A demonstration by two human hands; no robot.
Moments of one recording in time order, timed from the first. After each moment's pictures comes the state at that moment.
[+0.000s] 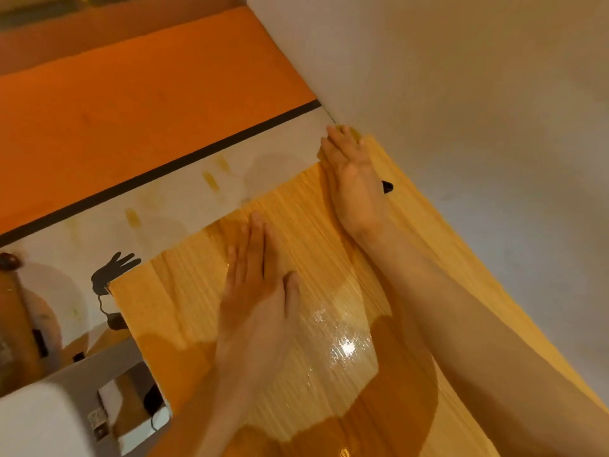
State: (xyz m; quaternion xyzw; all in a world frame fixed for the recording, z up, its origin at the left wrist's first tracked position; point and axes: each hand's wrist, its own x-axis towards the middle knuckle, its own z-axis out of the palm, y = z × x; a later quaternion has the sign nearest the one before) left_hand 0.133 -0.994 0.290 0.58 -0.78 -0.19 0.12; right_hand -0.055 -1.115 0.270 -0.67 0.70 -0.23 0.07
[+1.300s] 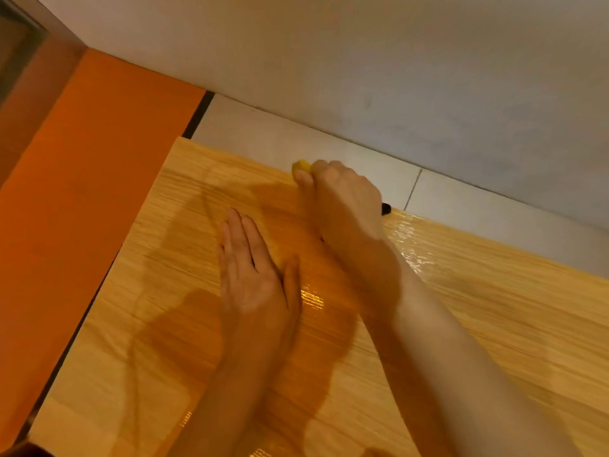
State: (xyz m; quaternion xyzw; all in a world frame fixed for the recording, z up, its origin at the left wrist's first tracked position) left_hand 0.002 -0.984 0.284 0.44 -0.89 -0.14 0.01; right_hand -0.161 -0.981 0.300 -0.38 0.88 -0.20 0.18
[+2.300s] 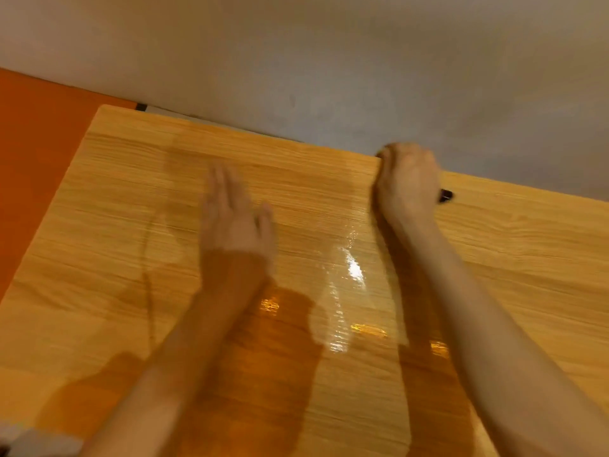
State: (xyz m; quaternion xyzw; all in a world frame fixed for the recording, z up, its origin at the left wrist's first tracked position) left_hand -0.012 -0.930 0.299 0.36 -0.91 -0.20 0.03; right_hand -0.202 -0.795 0.285 -0.17 0.97 -0.16 -0.01
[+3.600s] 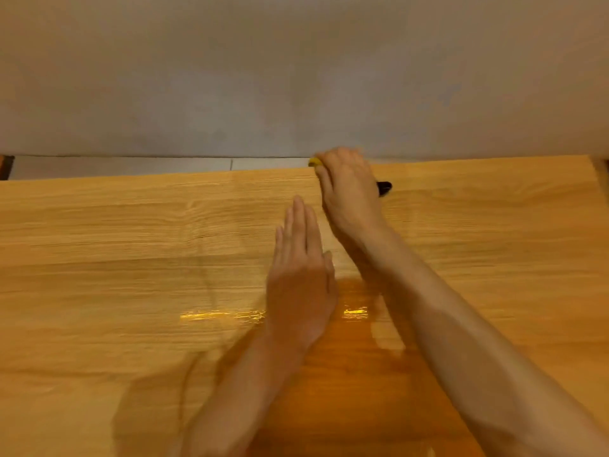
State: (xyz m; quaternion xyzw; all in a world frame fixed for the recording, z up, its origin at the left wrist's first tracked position) left_hand -0.173 -0.482 0.300 0.12 -0.97 -0.22 0.02; right_hand -0.322 -0.432 0.289 -0.22 0.94 -0.28 -0.01
